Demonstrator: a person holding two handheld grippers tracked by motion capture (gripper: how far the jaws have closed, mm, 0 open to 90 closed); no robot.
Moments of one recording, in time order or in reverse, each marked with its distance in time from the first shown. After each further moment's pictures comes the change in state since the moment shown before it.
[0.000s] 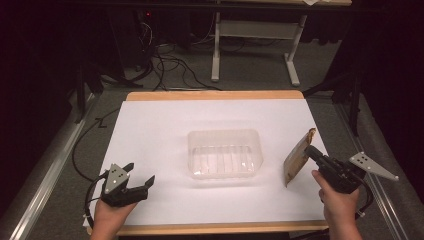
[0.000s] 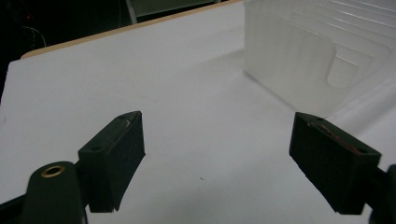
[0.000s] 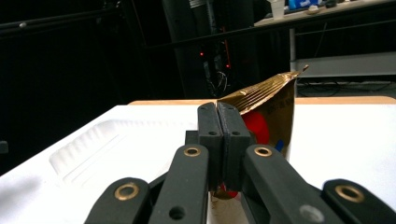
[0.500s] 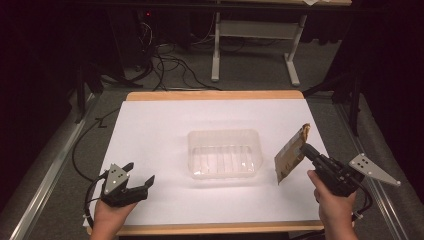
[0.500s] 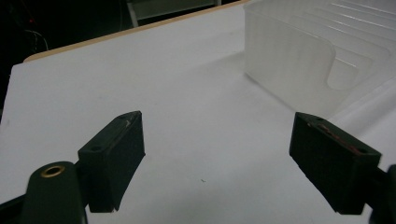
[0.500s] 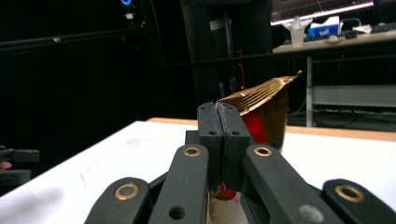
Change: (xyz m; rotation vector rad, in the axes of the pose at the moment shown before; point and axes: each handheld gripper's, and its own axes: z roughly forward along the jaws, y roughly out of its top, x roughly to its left) left arm -0.001 0.000 0.000 -0.003 0.002 0.005; right arm 0.031 0.015 -0.004 -0.091 0.063 -0.050
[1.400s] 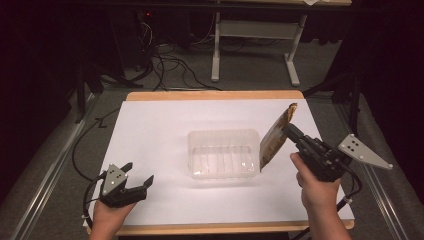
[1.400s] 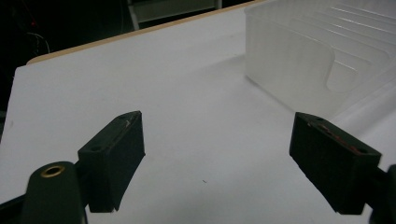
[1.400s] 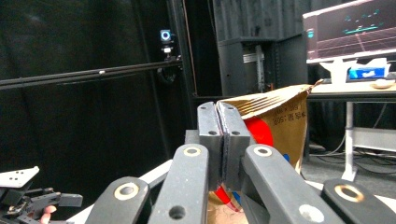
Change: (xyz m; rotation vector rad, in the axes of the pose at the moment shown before) left arm 0.001 0.000 -0.003 -0.013 0.001 -0.003; right arm 0.055 0.053 0.038 -0.108 0.129 -0.025
